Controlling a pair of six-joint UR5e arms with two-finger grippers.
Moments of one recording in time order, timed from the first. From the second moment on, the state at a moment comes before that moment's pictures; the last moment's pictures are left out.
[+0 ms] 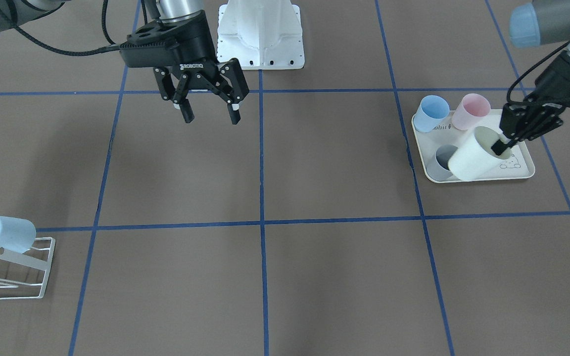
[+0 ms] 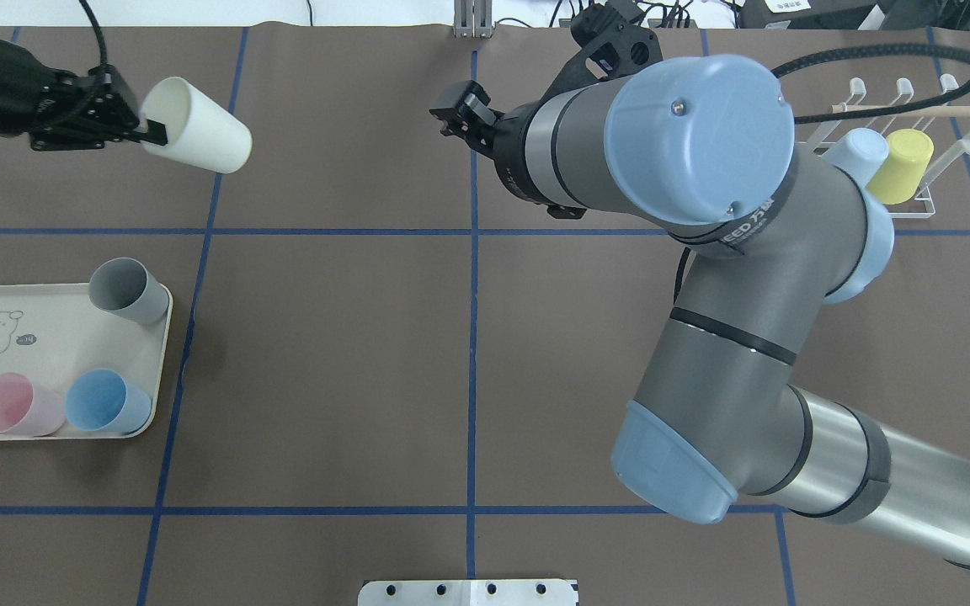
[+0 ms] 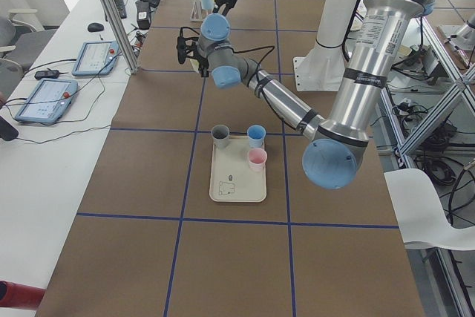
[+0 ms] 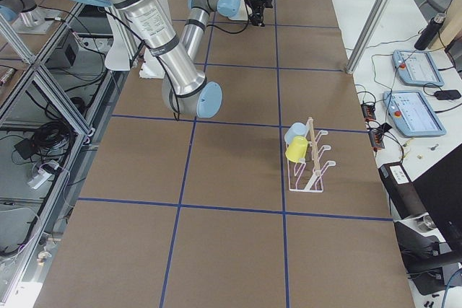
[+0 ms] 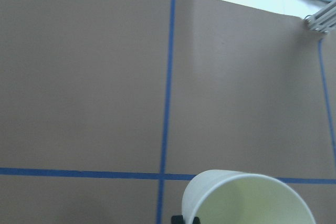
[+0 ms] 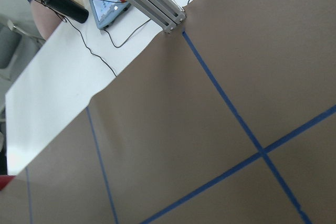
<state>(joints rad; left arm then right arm) -1.04 -1.87 -1.92 -2.22 -2.27 -1.43 0.57 -0.84 1.96 -1.42 1.52 1.86</state>
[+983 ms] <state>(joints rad) -0.84 -1.99 -1.87 -2.64 -2.06 -1.97 0.61 -0.94 1.95 -0.95 1.52 2.01</state>
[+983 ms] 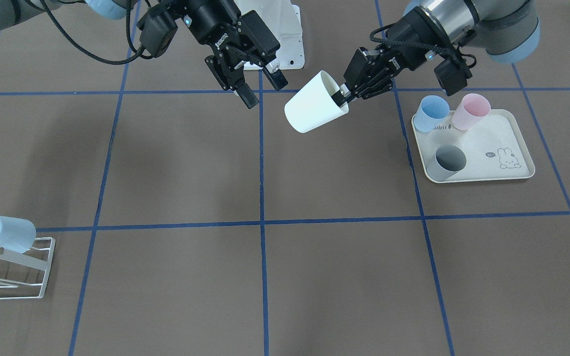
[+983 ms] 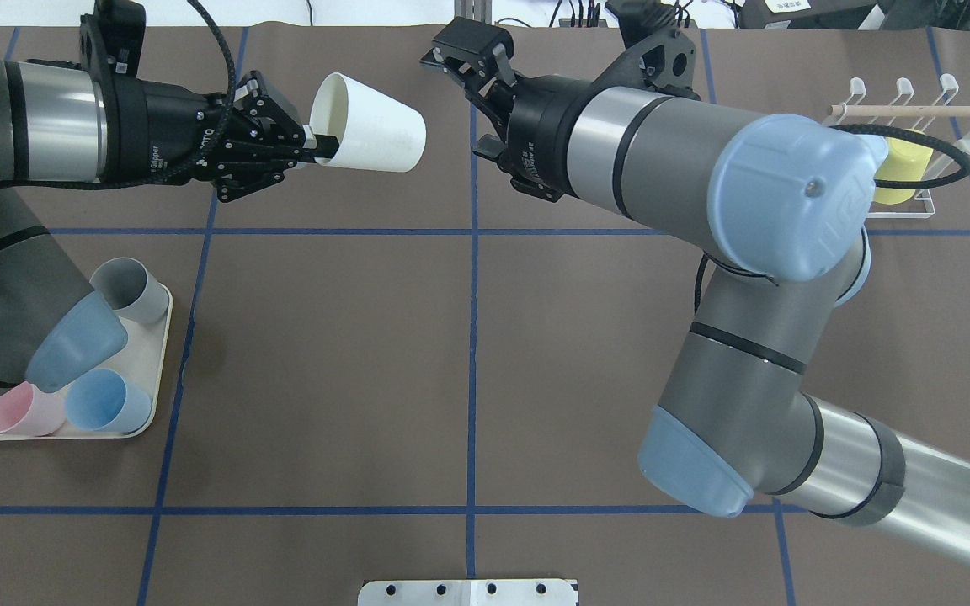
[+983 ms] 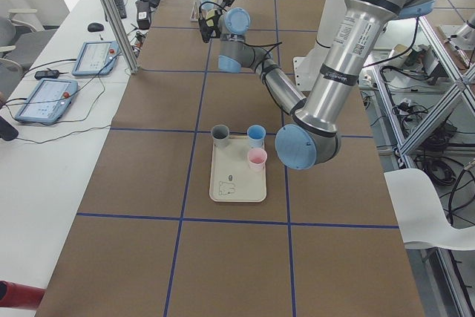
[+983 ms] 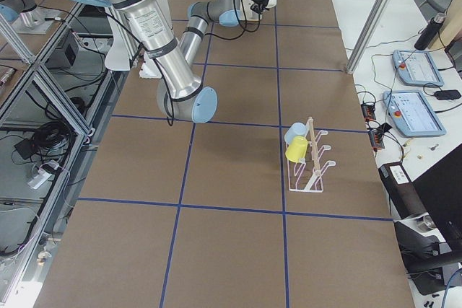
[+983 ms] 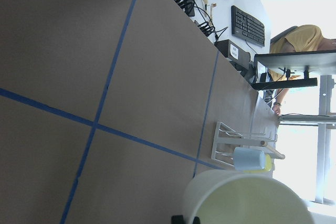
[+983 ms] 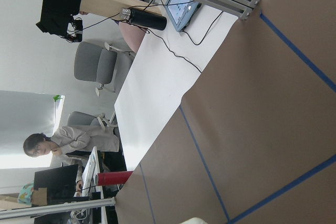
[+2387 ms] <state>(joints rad) -0.81 -2.05 -1.77 -3.09 -1.87 -2.27 0.74 -0.96 1.94 -0.72 1.77 2.33</state>
